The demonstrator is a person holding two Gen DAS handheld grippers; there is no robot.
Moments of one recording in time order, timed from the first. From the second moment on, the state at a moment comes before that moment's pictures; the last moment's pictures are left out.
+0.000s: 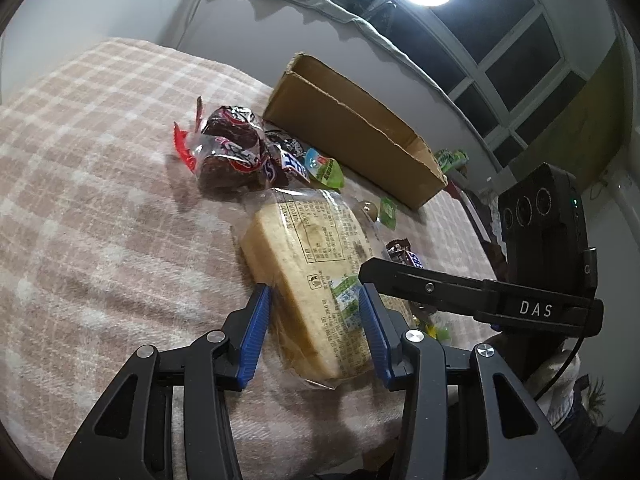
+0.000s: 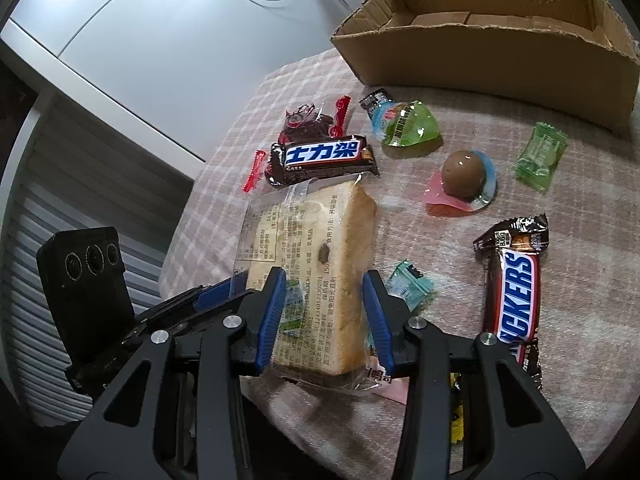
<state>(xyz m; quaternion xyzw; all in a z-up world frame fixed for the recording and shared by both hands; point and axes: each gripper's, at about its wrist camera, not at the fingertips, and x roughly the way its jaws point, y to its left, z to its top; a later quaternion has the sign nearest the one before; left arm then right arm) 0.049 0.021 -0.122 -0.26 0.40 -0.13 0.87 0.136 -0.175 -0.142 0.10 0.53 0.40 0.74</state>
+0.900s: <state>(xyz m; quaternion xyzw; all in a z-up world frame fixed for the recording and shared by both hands) 0.129 -0.005 -0.046 -0.19 0.33 -0.18 0.91 0.189 -0.209 -0.059 0.11 0.44 0.38 0.81</state>
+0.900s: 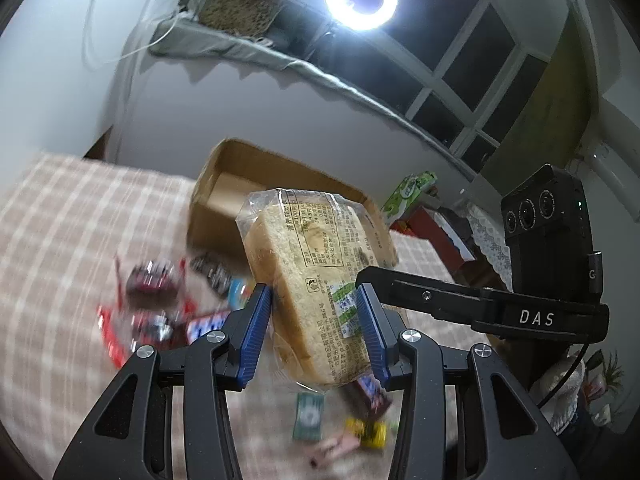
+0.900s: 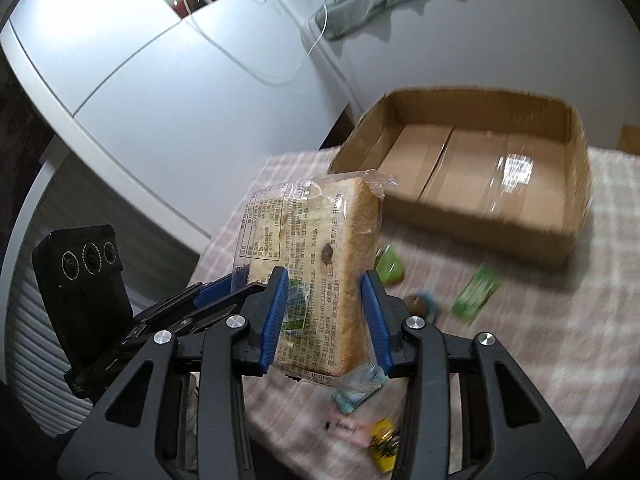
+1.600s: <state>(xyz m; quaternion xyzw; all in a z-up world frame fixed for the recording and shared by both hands) 0.251 -0.037 -0.046 -0.17 0.36 -0.19 0.90 0.317 -0.229 -0.061 0.11 0.45 0.33 0.83</state>
